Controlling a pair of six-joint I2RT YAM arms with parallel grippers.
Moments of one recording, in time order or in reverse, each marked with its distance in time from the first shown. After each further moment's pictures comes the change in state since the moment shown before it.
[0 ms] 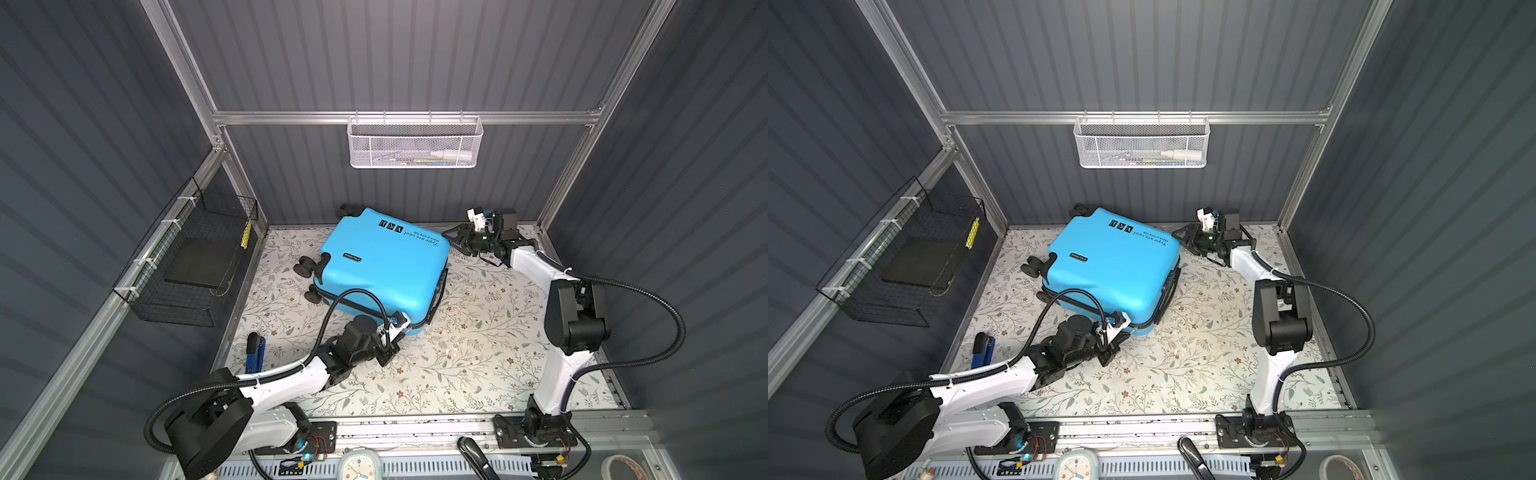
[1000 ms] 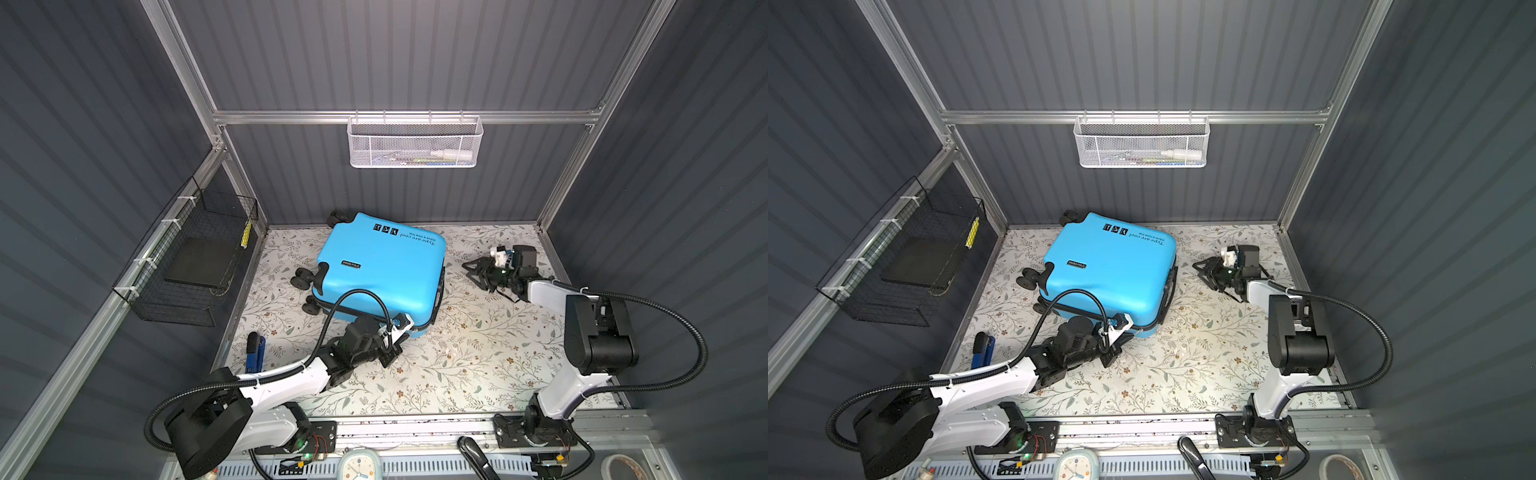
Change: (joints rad) left arm -0.024 -0.015 -0.008 0.035 0.001 0.011; right arm -0.119 -0.179 -0.543 0.245 0.019 0.182
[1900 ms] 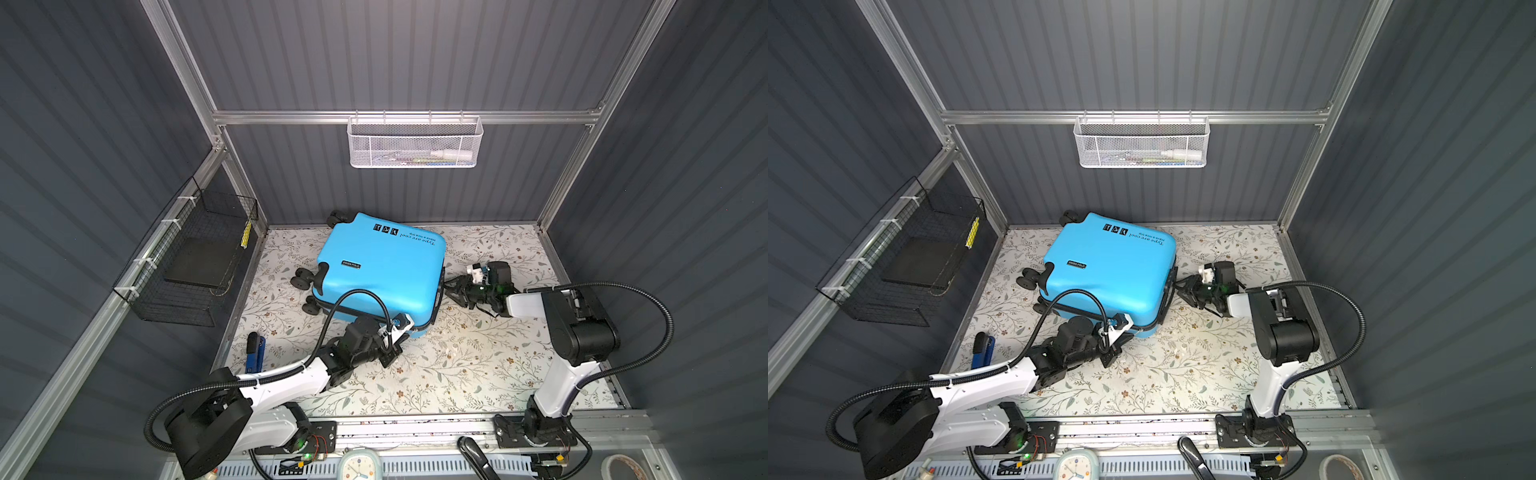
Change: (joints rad) left arm 0.000 0.000 0.000 0.001 0.000 0.000; right arm 0.157 0.098 -0.082 0.192 0.007 0.090
